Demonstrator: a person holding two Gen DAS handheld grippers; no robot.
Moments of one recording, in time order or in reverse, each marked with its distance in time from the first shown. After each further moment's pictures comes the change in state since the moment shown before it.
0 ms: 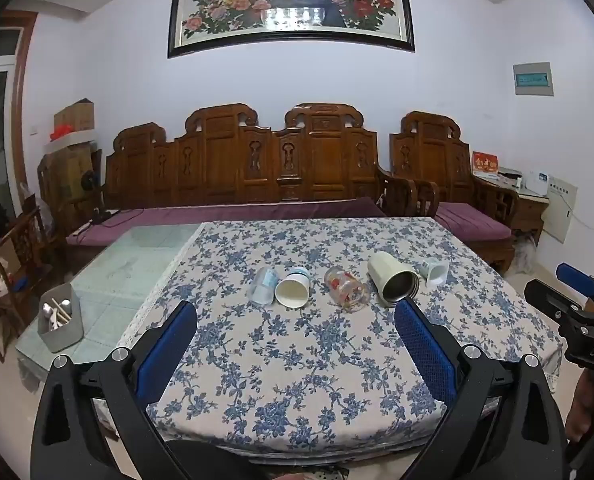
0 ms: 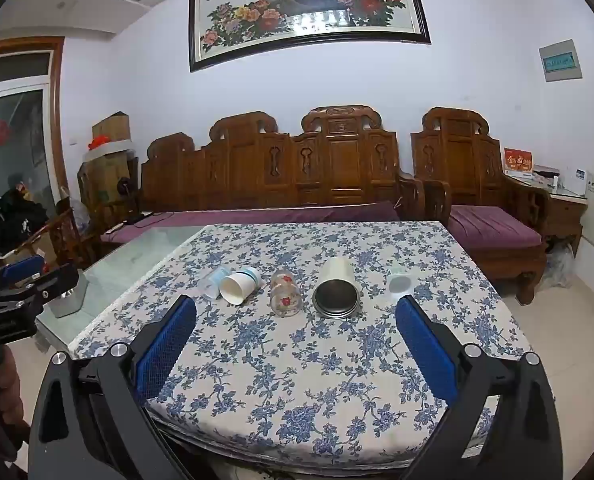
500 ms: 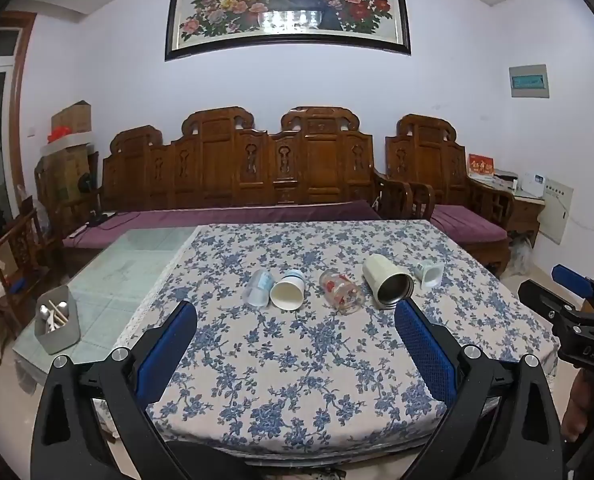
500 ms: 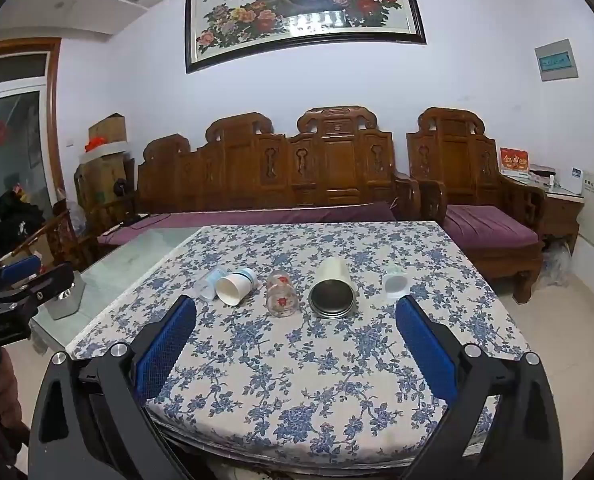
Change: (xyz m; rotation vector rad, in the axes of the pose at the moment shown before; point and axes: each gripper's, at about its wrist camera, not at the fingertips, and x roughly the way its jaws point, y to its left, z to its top) left arm -0.001 -0.007 0.003 -0.004 -0.014 -0.003; right arm -0.001 -0.004 -0.001 0.003 -0.008 -0.008
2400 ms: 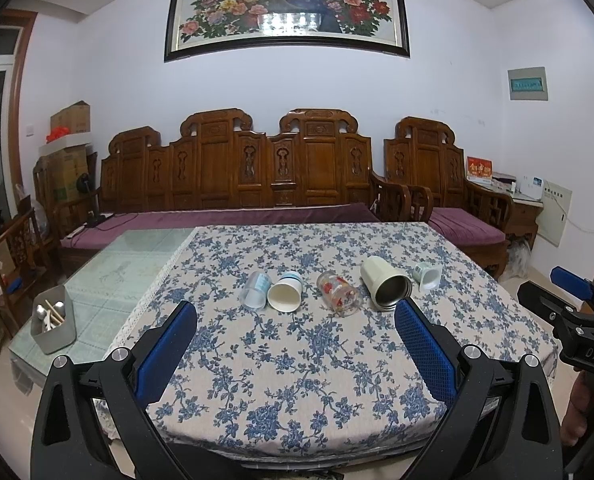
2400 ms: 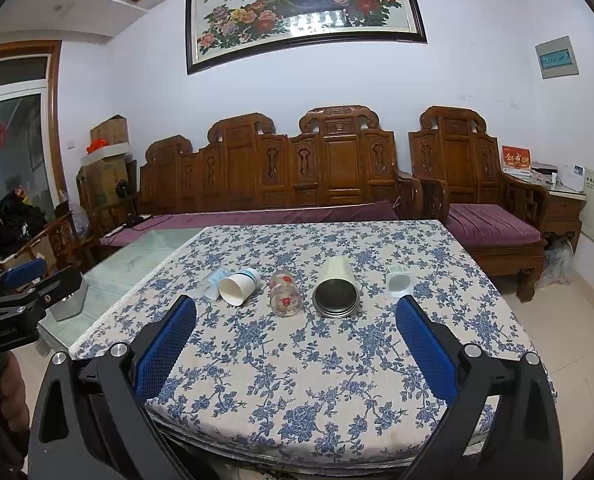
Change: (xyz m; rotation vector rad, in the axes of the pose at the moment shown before) left arm 0.001 0.005 -0.004 -0.007 -0.015 -0.014; right arm 0.002 0.003 -0.003 0.006 -0.001 0.002
